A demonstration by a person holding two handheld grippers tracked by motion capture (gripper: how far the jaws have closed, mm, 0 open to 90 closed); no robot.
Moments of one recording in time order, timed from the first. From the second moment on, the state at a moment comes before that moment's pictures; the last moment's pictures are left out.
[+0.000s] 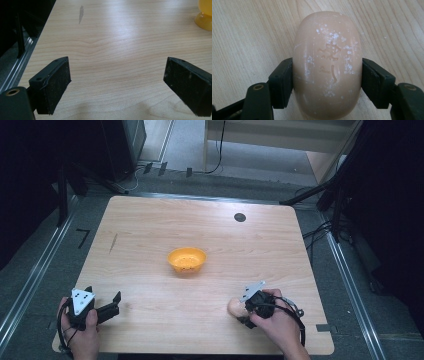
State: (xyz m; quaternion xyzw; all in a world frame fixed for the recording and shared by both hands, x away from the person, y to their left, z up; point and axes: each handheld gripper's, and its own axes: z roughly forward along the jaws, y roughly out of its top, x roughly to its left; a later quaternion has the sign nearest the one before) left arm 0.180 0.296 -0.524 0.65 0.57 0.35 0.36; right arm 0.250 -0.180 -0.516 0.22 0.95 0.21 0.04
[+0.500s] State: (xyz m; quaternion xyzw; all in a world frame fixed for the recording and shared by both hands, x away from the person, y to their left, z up) left arm 0.180 0.296 -0.524 0.65 0.57 0.35 0.36; right arm 0.254 -0.181 -0.507 0.21 0.95 0.22 0.04
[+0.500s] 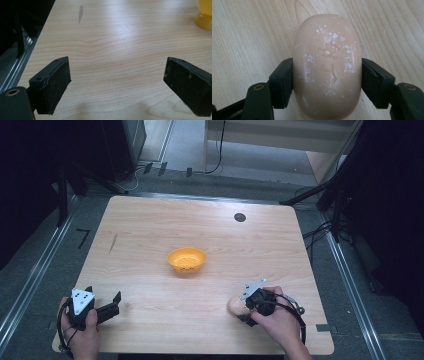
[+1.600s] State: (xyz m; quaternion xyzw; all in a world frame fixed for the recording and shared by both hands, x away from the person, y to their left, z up) left arm 0.180 0.297 -0.524 0.65 0.57 0.35 0.36; right arm 0.280 -0.182 -0.470 0.18 0.96 0.23 0.04
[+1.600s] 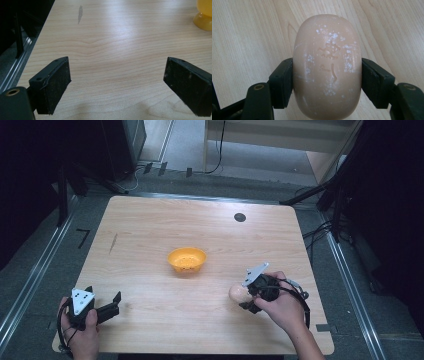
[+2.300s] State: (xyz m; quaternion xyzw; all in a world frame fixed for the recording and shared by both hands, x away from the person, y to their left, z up) left arm 0.180 0.297 -0.524 0.65 0.57 0.35 0.36; right arm 0.302 -0.173 -0.455 0.15 0.96 0.23 0.05
